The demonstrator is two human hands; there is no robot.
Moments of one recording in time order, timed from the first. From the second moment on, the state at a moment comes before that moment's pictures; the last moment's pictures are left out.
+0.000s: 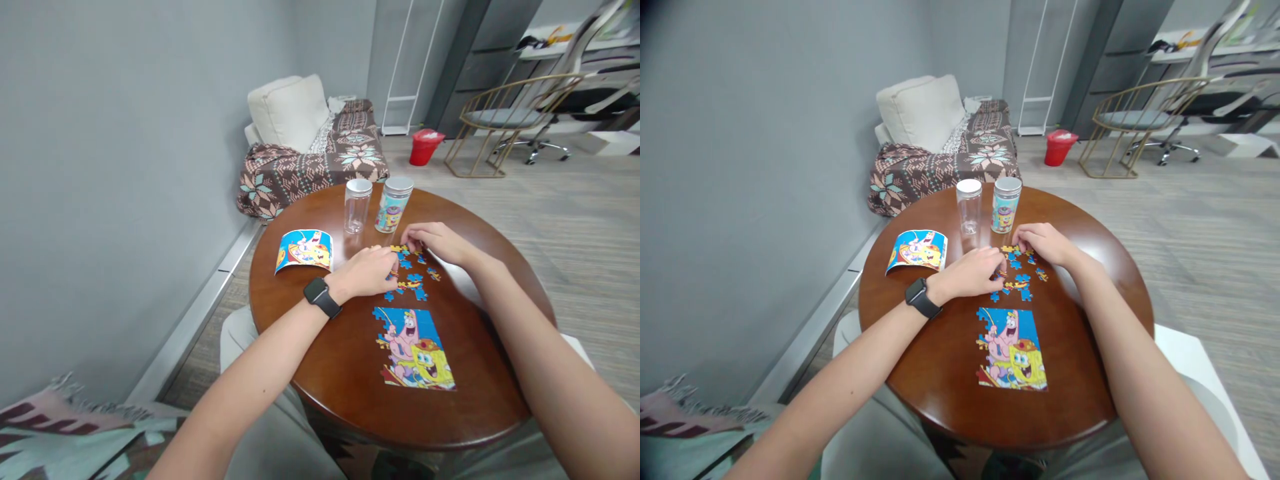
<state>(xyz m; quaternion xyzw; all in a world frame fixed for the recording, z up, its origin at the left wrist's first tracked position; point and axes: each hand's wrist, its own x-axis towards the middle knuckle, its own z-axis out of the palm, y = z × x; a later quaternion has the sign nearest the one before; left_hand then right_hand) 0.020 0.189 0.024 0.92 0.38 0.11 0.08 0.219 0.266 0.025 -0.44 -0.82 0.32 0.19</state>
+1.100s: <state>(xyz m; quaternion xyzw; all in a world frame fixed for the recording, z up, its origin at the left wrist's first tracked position) 0.012 0.195 0.024 0.88 0.43 0.12 0.15 0.221 0.266 0.025 -0.44 -0.81 0.32 0.20</state>
